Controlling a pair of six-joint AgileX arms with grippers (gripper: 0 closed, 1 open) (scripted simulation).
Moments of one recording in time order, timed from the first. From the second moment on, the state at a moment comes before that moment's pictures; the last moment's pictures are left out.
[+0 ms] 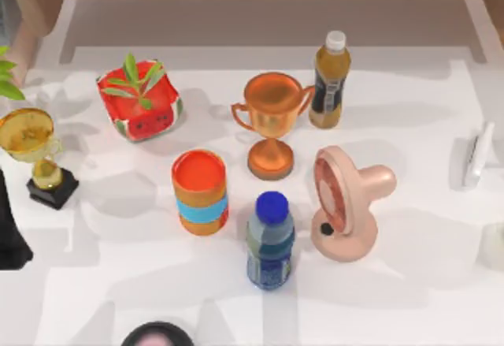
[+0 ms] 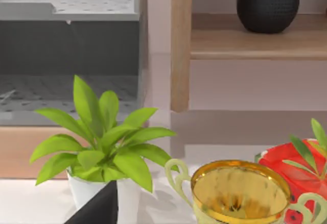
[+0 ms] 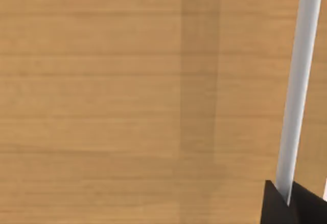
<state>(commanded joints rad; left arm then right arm) 0.00 0.00 0.00 0.00 0.00 0.00 -0.71 2.06 0.48 1.58 -0.67 -1.55</state>
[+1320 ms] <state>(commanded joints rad) 0.00 0.00 0.00 0.00 0.00 0.00 -0.71 2.06 0.48 1.58 -0.67 -1.55</state>
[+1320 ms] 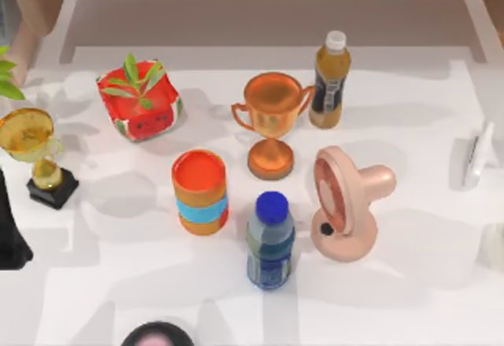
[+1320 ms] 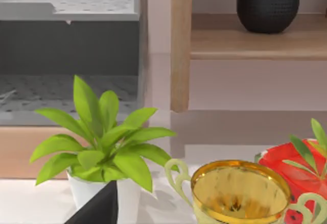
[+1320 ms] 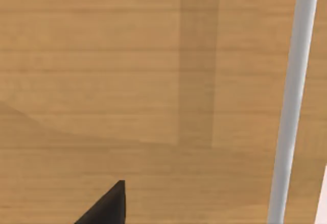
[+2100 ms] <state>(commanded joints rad) 0.00 0.00 0.00 0.00 0.00 0.00 -0.75 2.05 0.43 1.62 -0.72 -1.55</state>
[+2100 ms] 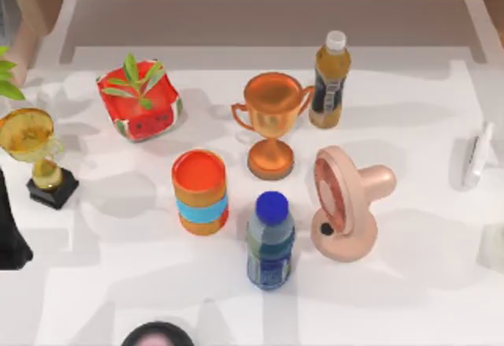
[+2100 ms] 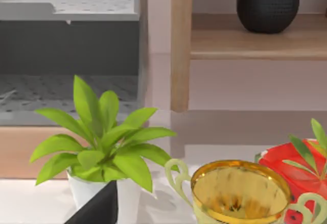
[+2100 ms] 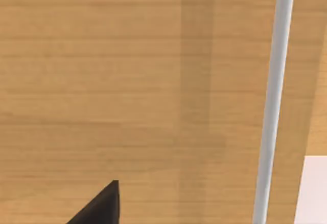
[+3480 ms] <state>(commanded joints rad) 0.00 0.00 0.00 0.00 0.00 0.00 -0.27 1.72 1.05 0.23 -0.30 -0.41</state>
